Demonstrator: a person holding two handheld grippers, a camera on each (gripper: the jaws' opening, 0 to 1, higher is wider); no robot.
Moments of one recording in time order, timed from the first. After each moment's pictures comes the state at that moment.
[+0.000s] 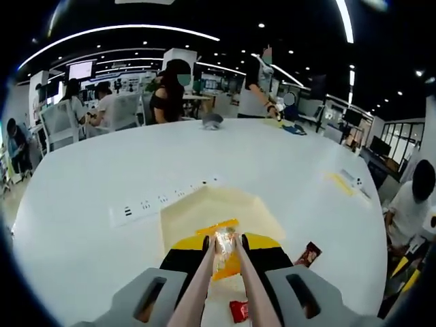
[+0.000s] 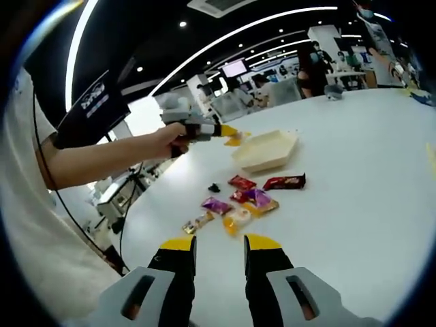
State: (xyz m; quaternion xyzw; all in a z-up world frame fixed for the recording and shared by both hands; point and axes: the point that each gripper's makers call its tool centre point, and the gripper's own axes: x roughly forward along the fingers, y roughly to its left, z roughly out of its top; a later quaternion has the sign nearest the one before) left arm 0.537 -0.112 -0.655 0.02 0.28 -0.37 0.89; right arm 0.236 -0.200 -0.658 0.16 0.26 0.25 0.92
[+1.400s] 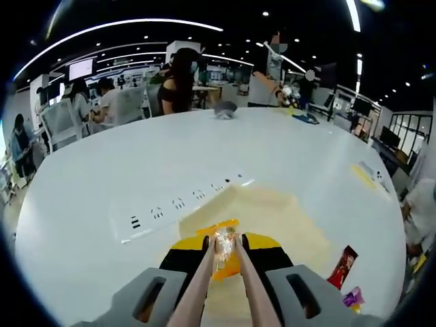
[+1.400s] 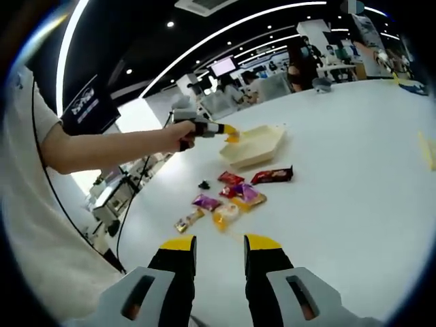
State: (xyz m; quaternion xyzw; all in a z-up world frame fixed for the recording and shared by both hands) left arm 0.602 -0.112 -0.688 0.05 0.30 -0.34 0.89; right arm 0.234 -0.215 -0.667 0.18 0.28 0.23 0.92
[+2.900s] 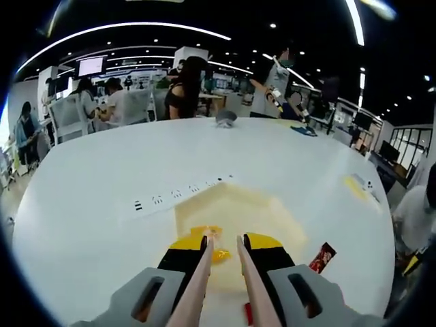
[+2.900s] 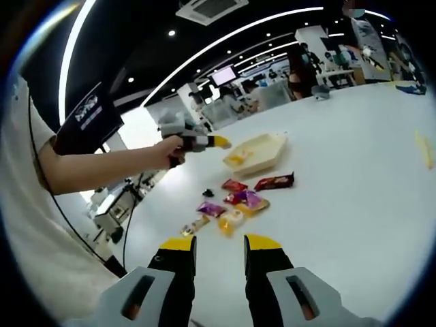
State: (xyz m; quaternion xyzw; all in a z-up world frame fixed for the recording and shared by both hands) left arm 0.548 -0.093 -0.667 0.01 0.28 -0.34 0.90; right arm 0.226 -0.214 -0.655 0.19 0.25 0.22 0.92
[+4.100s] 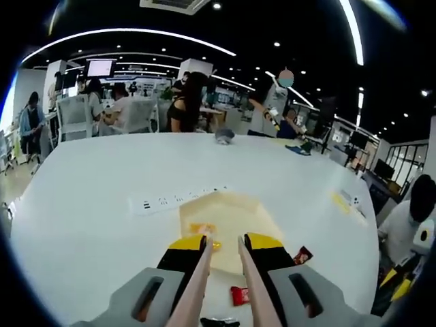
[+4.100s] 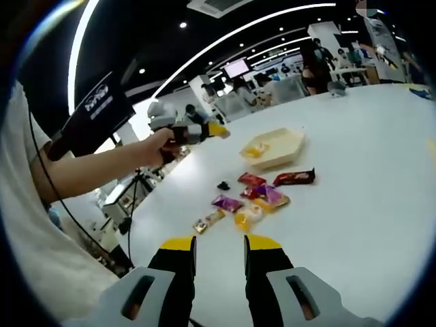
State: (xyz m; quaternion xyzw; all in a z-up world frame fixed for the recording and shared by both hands) left arm 0.512 -0.065 -0.627 -0.03 0.25 -0.34 0.91; right arm 0.226 -0.182 -0.656 0.17 0.26 0.27 0.91
